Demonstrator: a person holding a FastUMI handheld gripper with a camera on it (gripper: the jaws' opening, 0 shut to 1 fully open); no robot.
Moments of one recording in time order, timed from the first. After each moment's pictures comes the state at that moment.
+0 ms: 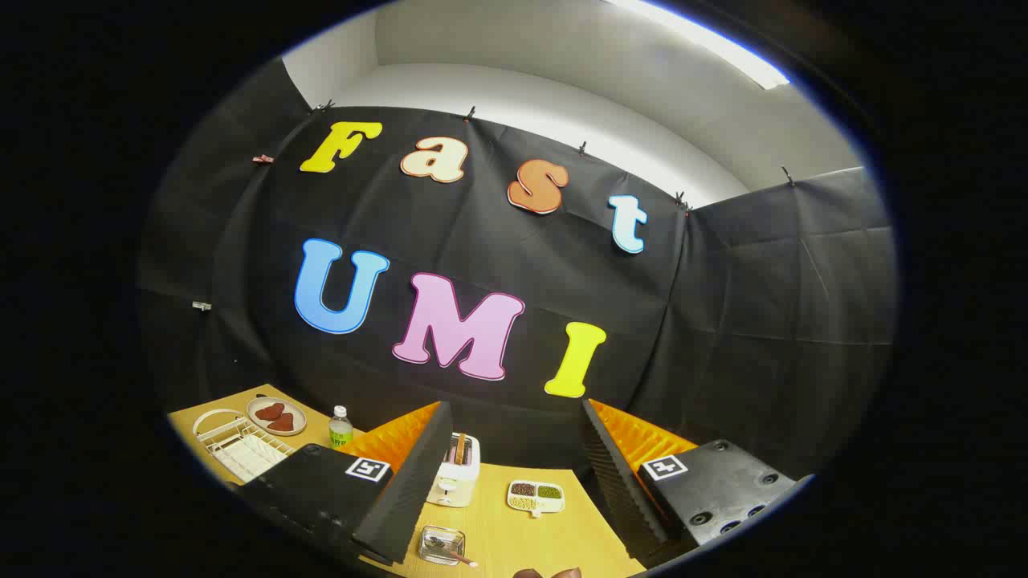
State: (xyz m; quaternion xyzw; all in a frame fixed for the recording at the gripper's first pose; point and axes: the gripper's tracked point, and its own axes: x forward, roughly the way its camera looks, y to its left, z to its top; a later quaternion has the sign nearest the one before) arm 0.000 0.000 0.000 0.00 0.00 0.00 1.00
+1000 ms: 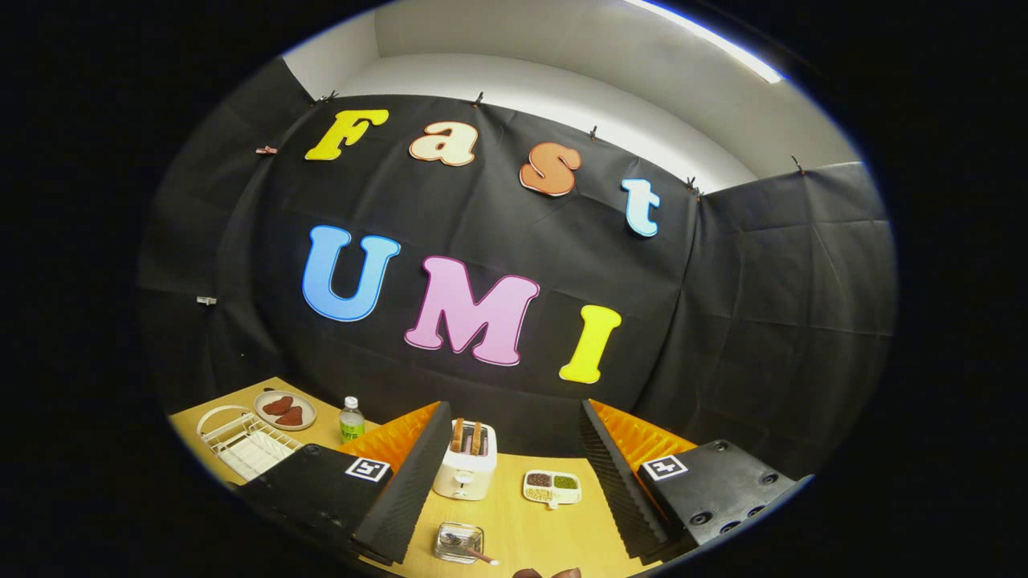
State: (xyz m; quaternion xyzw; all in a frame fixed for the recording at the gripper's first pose) arm 0.012 0.037 -0.026 0.01 0.04 0.02 1.00
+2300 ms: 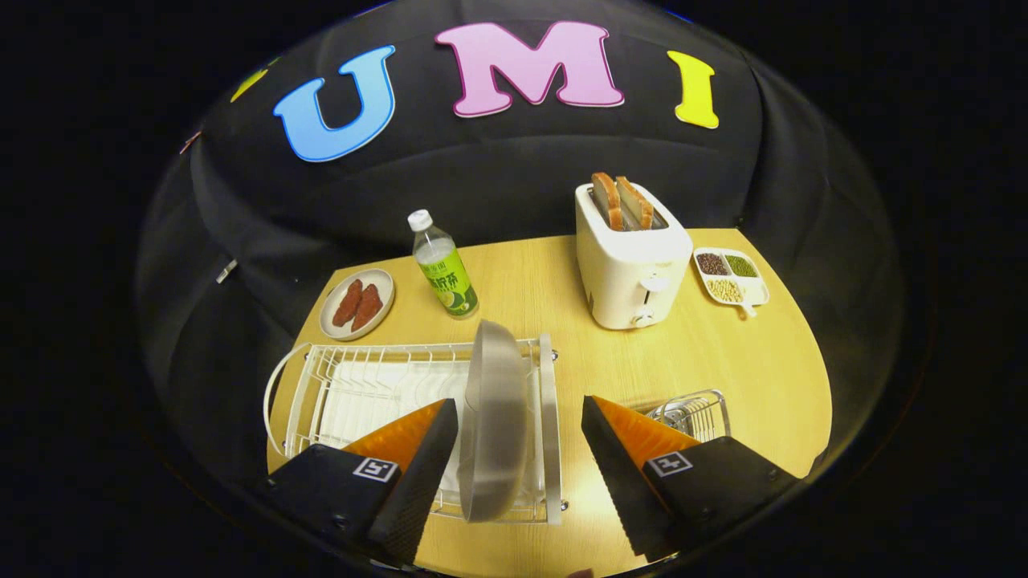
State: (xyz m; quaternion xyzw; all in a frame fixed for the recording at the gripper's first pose) arm 0.040 0.261 -0.281 0.16 0.45 0.13 0.87
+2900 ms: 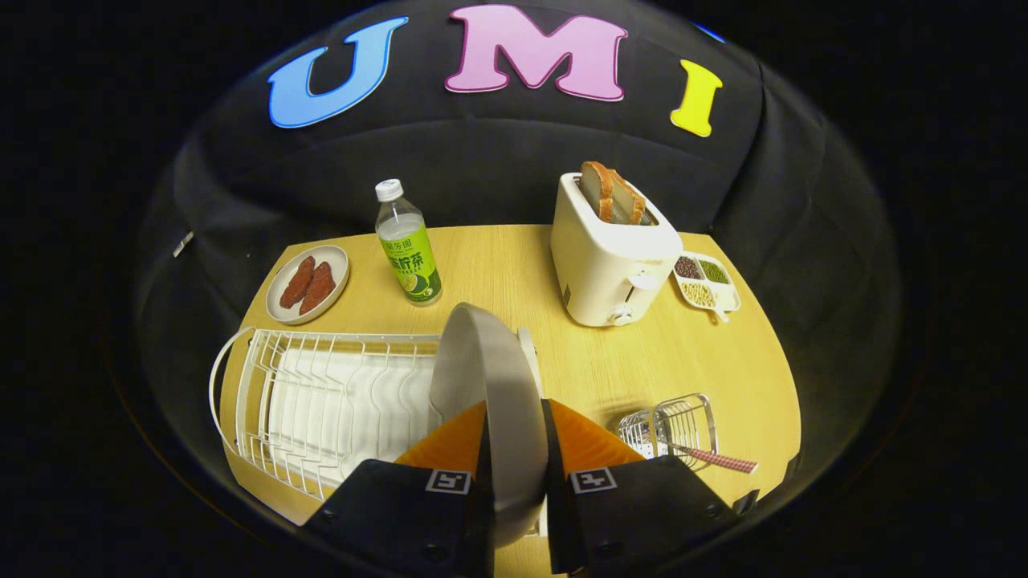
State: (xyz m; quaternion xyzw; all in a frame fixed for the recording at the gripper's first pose) arm 0.056 0.261 -0.294 0.08 0.45 0.07 0.88
